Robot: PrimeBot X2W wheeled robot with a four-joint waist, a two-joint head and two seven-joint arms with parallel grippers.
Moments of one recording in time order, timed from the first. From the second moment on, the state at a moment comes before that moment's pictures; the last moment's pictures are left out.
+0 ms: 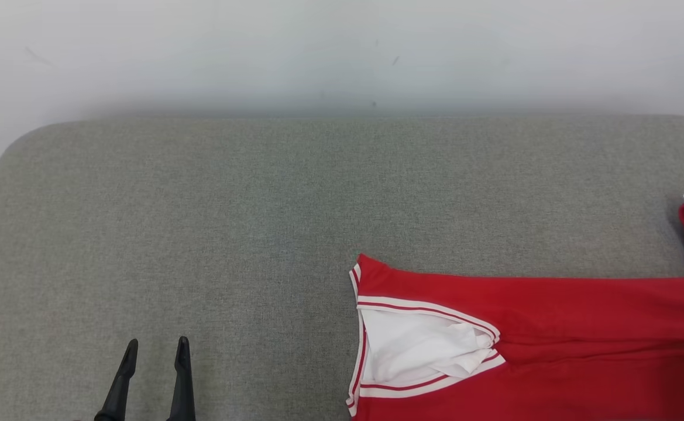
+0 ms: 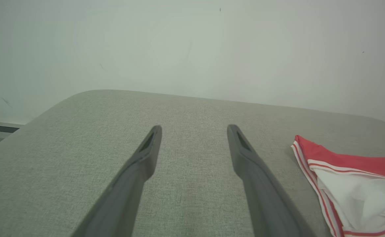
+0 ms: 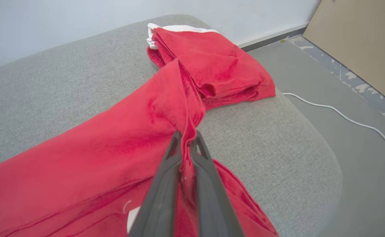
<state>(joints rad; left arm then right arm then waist) 0.08 0.05 0.01 0.04 -0.19 -0.13 -0.26 -0.14 -0.13 -0.59 0.14 0.10 0.13 0.48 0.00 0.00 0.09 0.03</state>
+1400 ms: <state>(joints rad) 0.08 0.05 -0.02 0.07 -0.22 -0.13 -0.26 -0.28 -0.05 0.30 0.28 0.39 0.13 0.52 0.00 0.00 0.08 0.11</state>
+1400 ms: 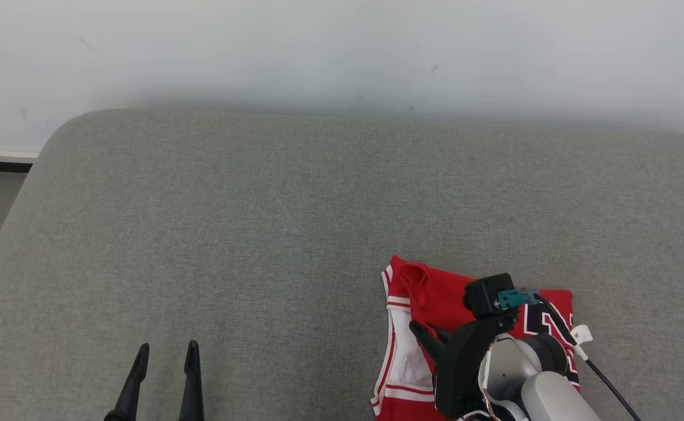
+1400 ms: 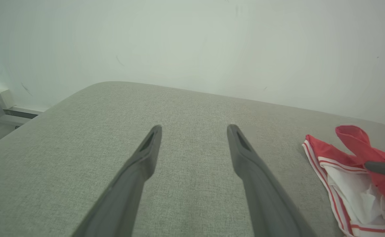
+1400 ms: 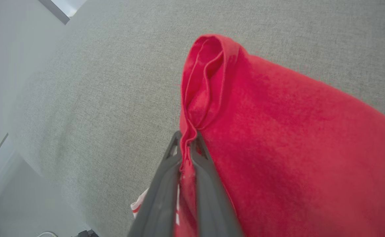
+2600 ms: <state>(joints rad) 0.11 0.05 -0.01 0.08 -0.23 -0.13 -0.26 -0.03 -0.13 0.00 0.12 0.26 0.13 0.30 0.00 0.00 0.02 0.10</state>
